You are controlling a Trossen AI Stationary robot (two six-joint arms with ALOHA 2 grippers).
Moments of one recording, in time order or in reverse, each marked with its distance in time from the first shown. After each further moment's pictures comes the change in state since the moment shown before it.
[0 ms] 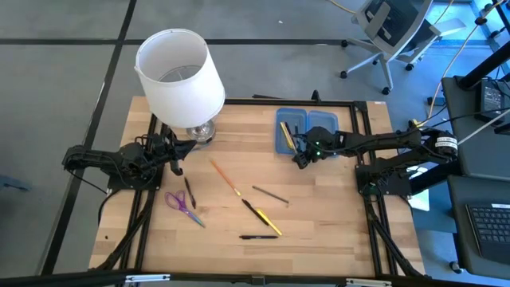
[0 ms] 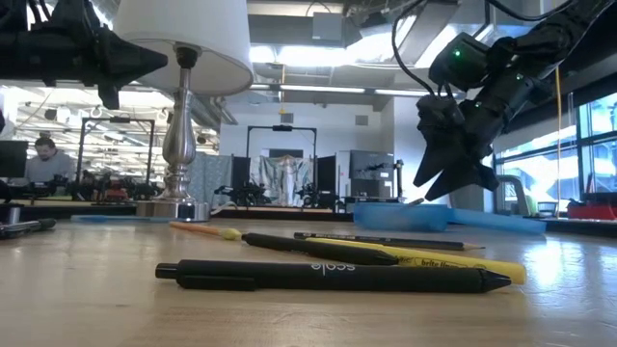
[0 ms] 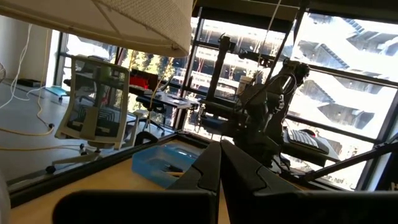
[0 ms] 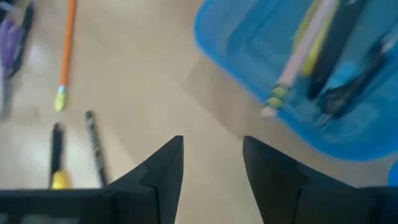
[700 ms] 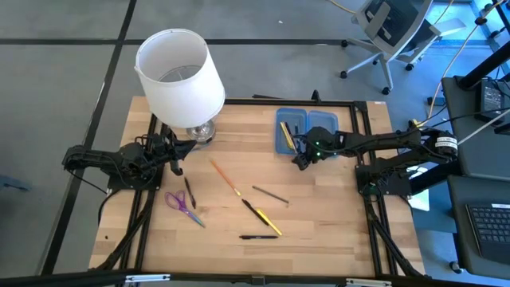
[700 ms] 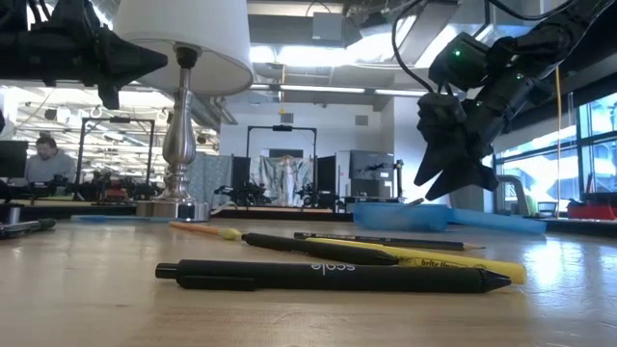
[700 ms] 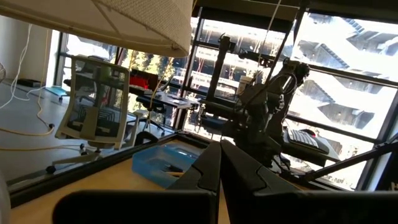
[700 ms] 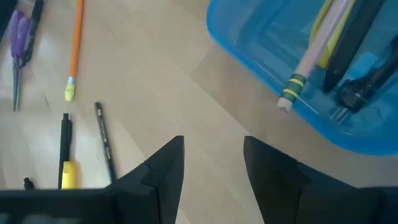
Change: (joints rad) left arm 0.000 0.000 0.000 0.000 0.000 0.000; right arm 0.001 0.000 0.000 0.001 -0.012 -0.006
